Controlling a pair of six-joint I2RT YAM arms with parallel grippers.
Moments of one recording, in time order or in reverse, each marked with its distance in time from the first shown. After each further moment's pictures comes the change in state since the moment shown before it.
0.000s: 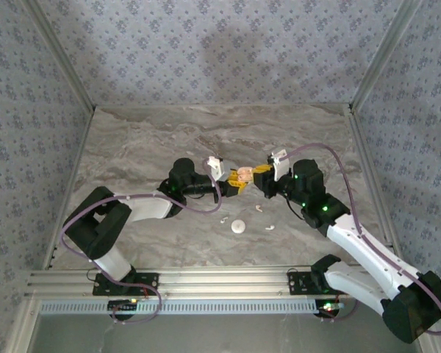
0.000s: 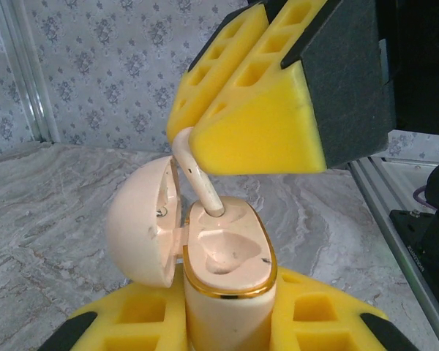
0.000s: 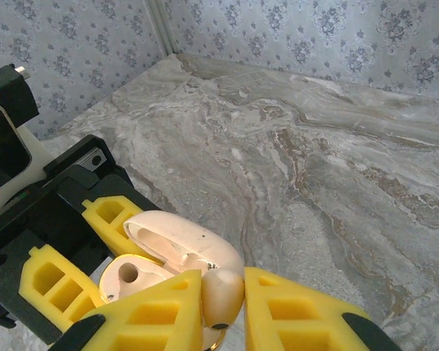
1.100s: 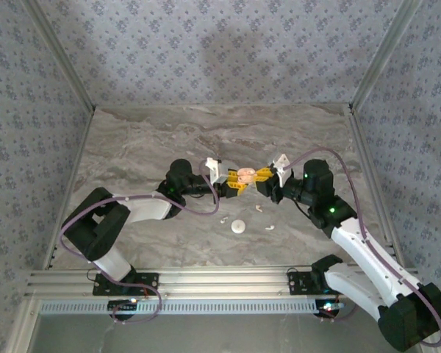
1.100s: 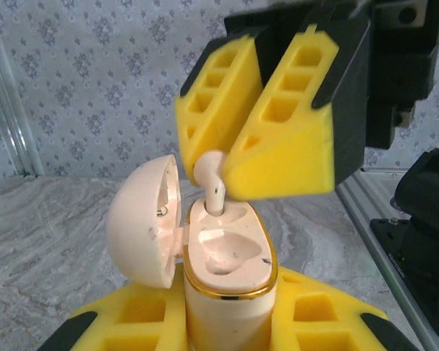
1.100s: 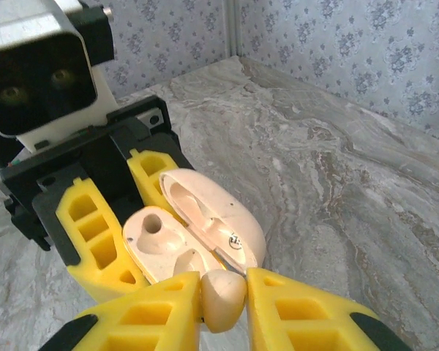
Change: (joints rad) left arm 0.000 -0.016 -0.014 0.085 0.061 -0.011; right arm -0.104 -0.053 -0.023 -0.017 -0.288 -0.232
